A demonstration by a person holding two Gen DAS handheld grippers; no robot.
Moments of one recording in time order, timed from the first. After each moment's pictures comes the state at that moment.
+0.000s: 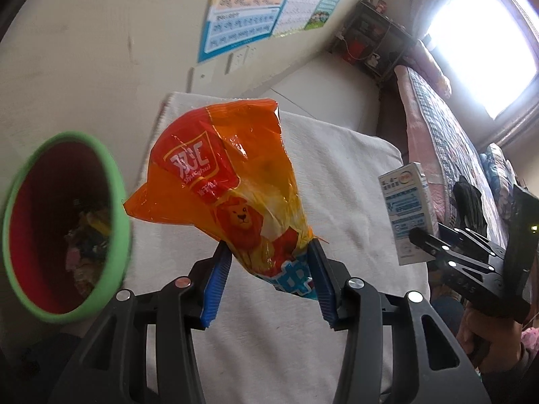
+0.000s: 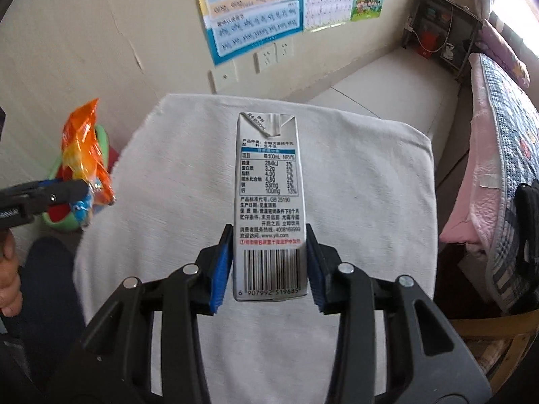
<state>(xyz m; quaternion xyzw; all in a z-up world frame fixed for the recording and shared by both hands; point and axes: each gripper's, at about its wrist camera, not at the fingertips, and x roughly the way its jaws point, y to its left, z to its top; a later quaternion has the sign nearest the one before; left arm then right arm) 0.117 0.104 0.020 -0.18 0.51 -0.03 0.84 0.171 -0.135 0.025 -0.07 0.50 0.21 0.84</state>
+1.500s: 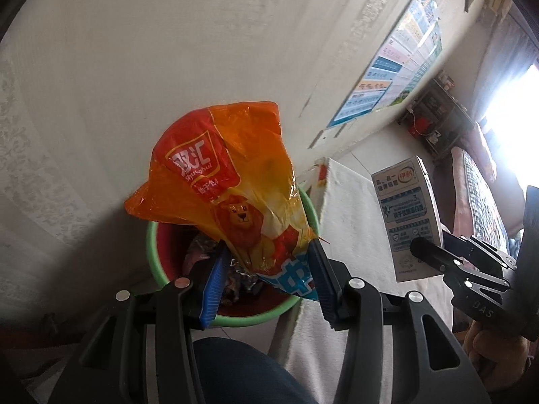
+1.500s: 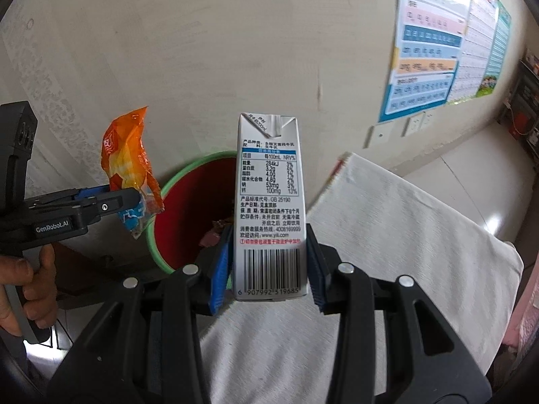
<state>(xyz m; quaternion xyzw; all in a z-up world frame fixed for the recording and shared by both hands) 0.009 0.300 0.065 -0.25 0.44 0.13 0.85 0.131 0.118 0.085 -0.13 0.44 0.40 0.80</state>
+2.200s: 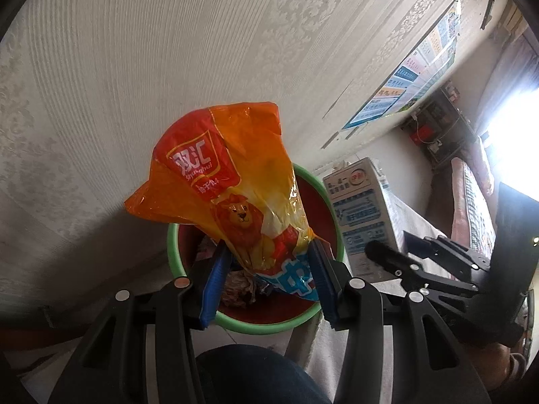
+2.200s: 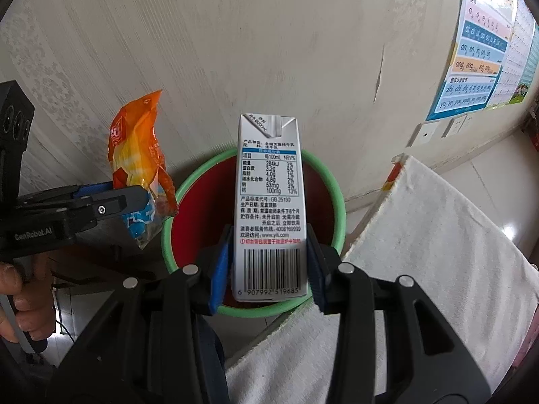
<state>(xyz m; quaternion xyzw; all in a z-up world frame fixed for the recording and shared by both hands) 0.005 0.347 0.040 -0.29 0.44 0.13 0.84 0.135 0.197 0.043 -0.15 0.46 0.43 0.76</state>
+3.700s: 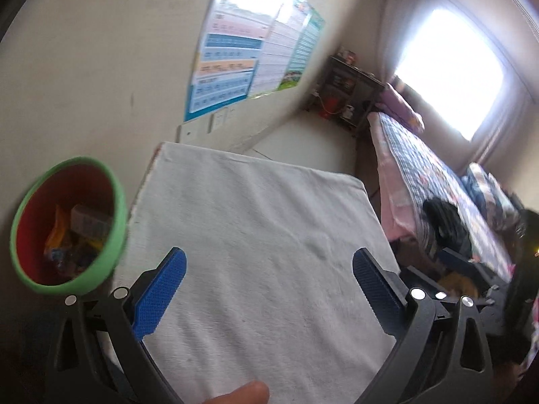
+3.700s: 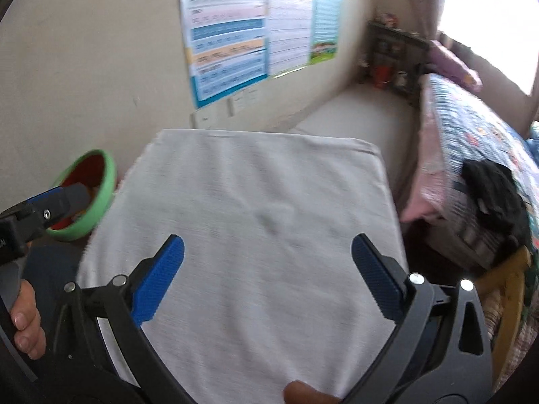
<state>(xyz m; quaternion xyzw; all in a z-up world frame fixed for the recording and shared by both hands) 0.028 0.044 0.048 -0.16 0.37 -0.03 0.92 0.059 -0.170 0.058 -0.05 0.39 0.12 0.91</state>
